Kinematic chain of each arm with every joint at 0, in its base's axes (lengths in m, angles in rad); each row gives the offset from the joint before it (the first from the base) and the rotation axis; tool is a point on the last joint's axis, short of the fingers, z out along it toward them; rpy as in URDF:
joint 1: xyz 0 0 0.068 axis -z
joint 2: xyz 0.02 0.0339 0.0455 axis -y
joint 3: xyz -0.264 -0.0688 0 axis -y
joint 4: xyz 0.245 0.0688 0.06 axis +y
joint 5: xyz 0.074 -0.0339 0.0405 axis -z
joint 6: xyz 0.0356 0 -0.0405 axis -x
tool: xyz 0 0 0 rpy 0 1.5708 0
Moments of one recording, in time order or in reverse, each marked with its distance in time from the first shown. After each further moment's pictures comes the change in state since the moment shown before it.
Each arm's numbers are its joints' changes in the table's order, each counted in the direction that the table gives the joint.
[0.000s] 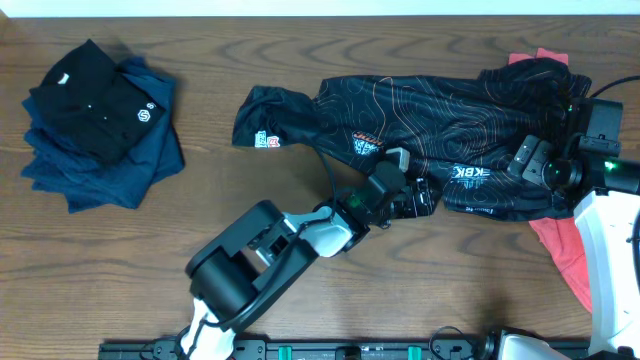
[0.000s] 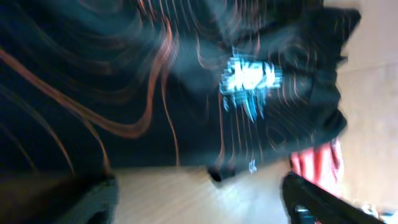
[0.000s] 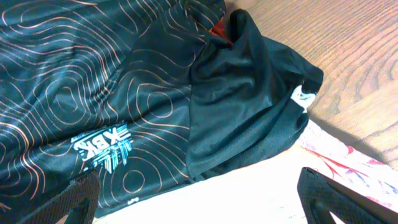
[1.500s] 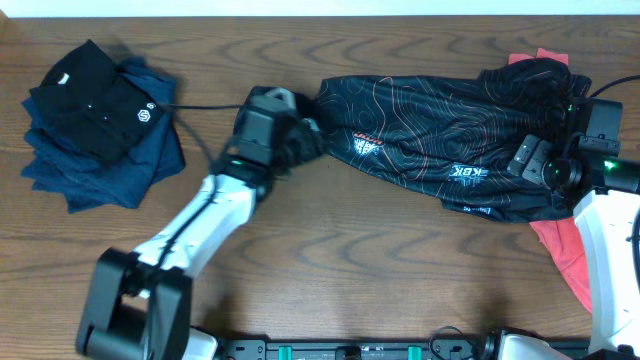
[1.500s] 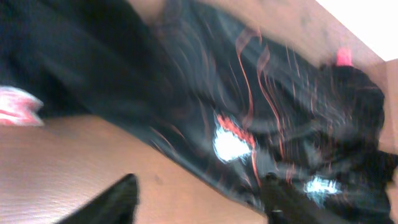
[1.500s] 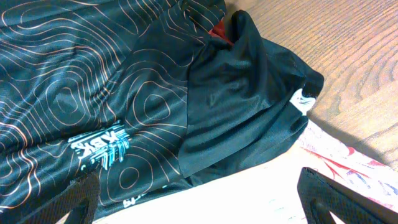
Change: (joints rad) left arm -0.449 0.403 -0.001 0.600 0.017 -0.290; right arm 0.000 -0.004 0.000 -0.003 0.000 0.000
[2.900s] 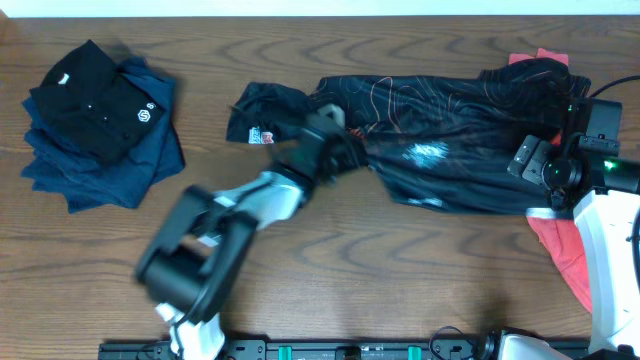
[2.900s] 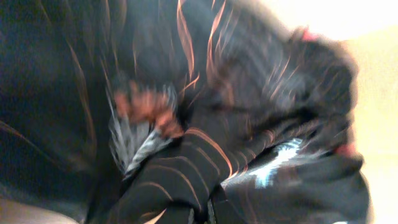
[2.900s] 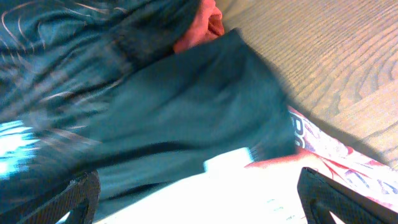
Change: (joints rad) left arm 0.070 -0.237 0.008 -0.367 0.056 0.109; right arm 0.000 0.000 0.000 0.000 0.002 0.000
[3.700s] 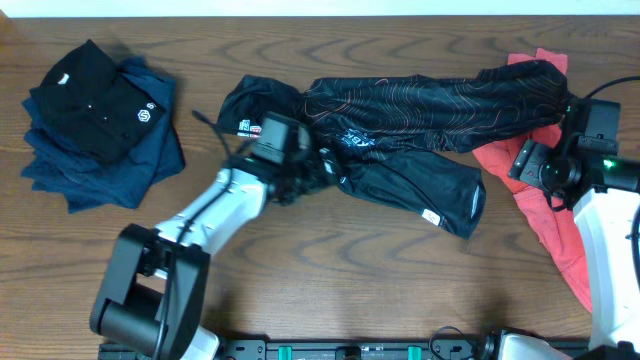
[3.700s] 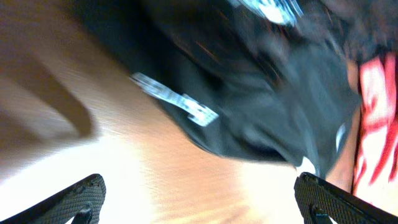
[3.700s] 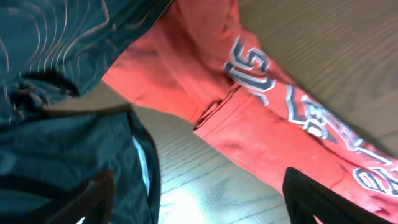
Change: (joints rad) left arm -0.034 0.164 0.001 0.599 0.126 -0.114; right arm 0.000 -0.023 0.000 0.025 -0.056 0.037
